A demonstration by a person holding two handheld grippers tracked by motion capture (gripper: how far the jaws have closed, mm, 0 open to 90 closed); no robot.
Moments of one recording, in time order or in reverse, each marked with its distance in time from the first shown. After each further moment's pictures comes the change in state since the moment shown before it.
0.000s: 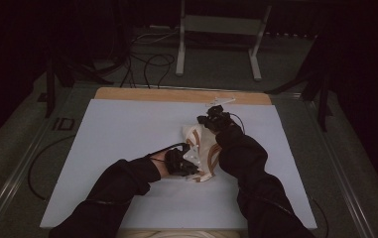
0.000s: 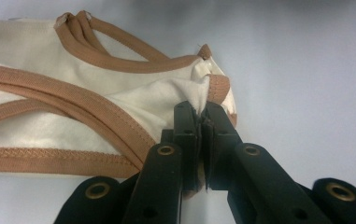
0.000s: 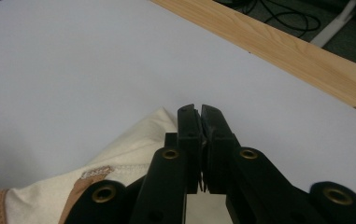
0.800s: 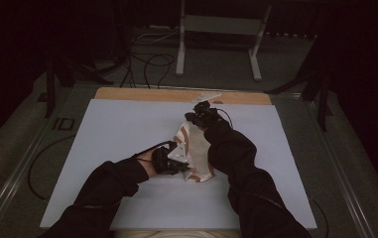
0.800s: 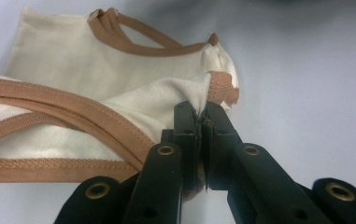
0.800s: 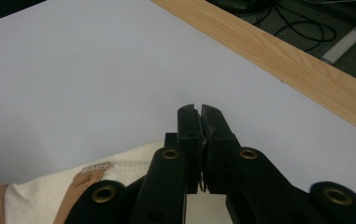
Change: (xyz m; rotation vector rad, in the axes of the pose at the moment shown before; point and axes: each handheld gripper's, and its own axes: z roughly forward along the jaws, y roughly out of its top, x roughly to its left) left arm -0.002 -0.020 -0.031 -0.044 0.049 -0.009; right arm 0.026 0.029 0.017 0.001 0.035 -0.044
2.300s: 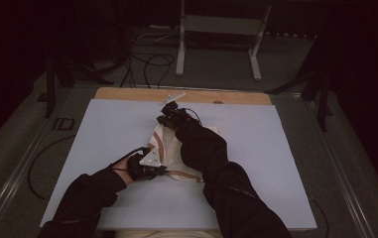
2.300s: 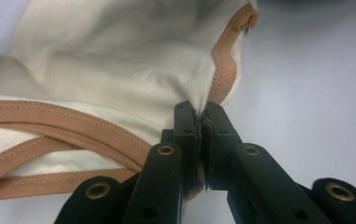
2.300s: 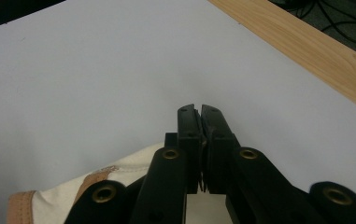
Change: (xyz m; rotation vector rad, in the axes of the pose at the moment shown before) left arm -0.008 -0.067 -0.028 -0.023 0.067 -0.101; right arm 0.056 0.034 0.070 0.053 0.087 -0.063
